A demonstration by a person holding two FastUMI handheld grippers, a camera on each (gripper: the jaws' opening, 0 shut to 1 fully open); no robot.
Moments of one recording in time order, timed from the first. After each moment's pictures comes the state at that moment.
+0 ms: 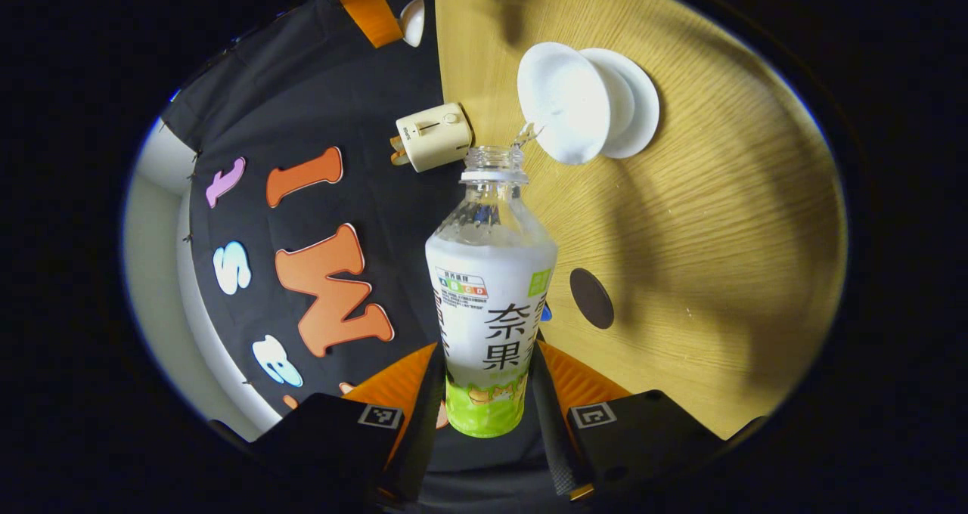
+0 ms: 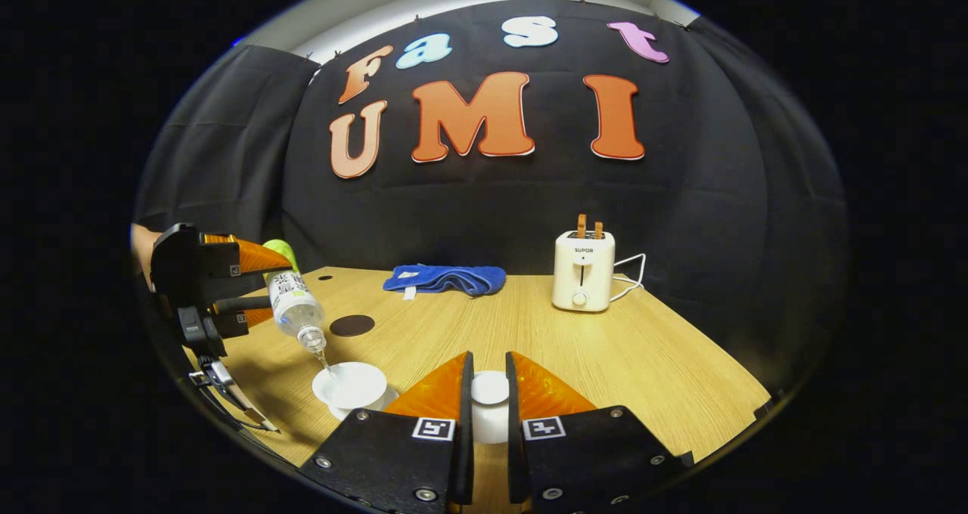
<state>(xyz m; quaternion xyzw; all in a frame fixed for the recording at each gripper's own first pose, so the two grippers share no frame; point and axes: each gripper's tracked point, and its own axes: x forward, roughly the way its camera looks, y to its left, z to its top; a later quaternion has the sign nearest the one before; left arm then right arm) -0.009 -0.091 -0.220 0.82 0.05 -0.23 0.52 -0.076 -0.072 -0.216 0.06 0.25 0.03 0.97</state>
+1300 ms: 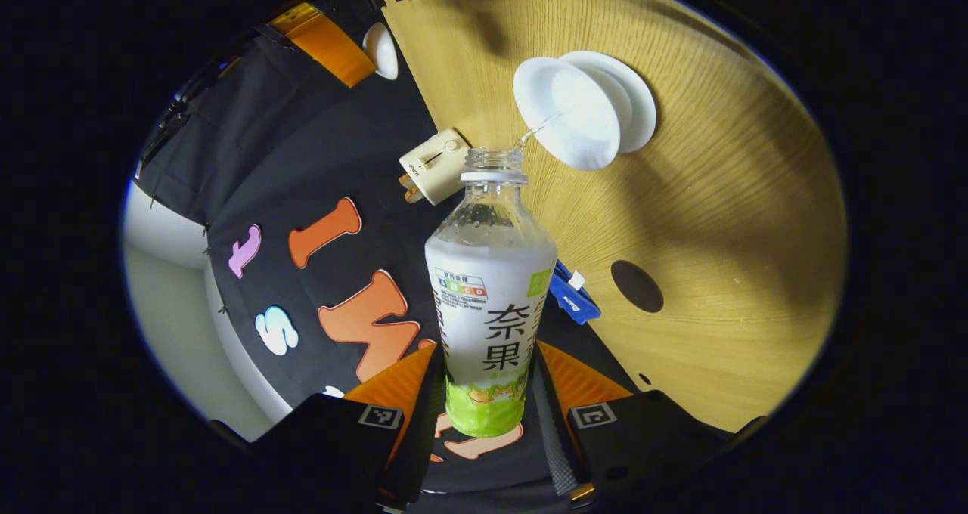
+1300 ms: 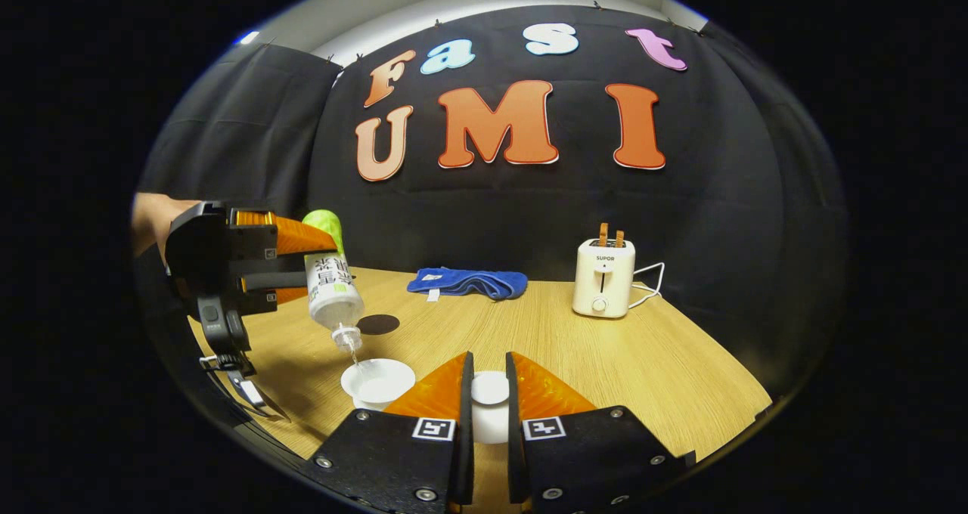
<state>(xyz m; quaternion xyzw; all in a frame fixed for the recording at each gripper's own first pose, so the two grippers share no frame) -0.009 -0.134 -0.202 0.86 -0.03 -0.24 0.45 -0.088 -0.060 -0.202 0.06 0.23 0.07 0.97</state>
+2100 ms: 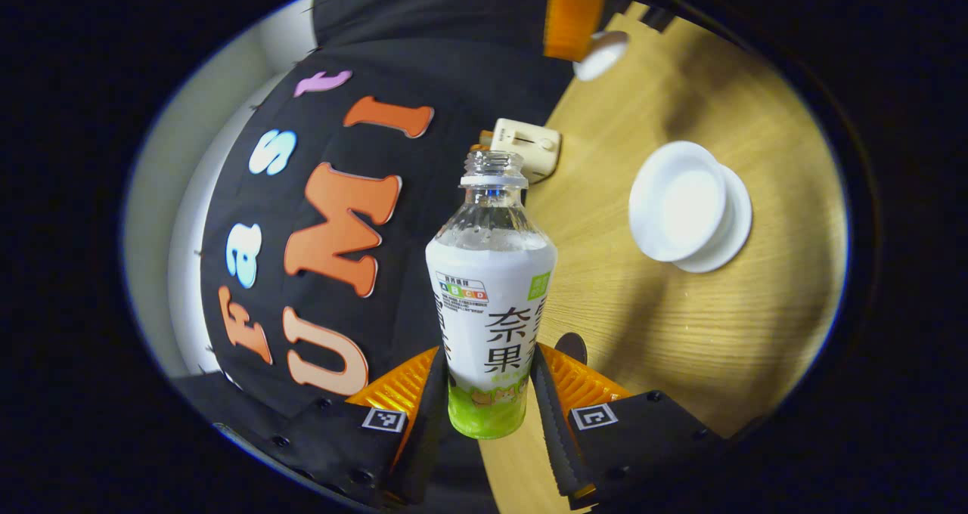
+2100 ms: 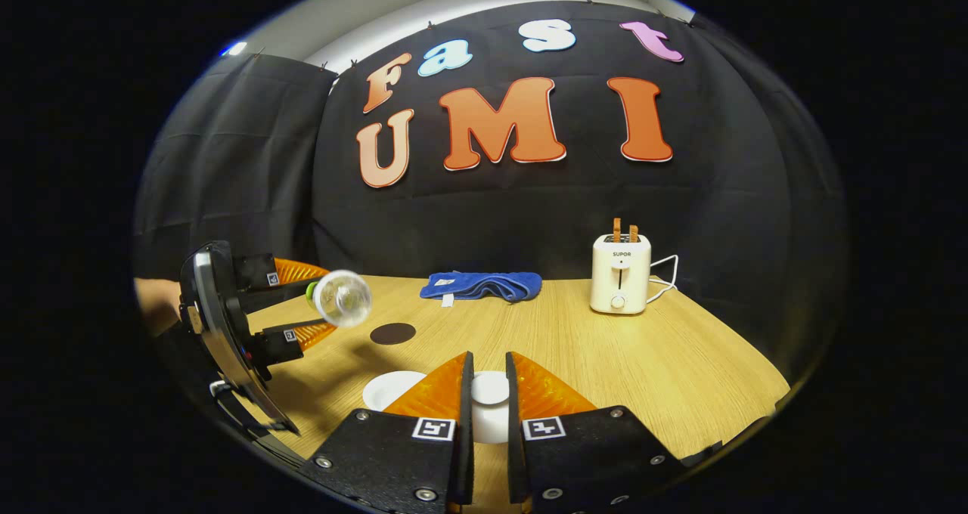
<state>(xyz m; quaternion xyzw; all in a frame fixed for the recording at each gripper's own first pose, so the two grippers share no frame) -0.008 -0.096 -0.210 0.56 0.09 -0.20 0.80 -0.077 -0.029 -0.200 0.09 0.23 0.08 0.96</state>
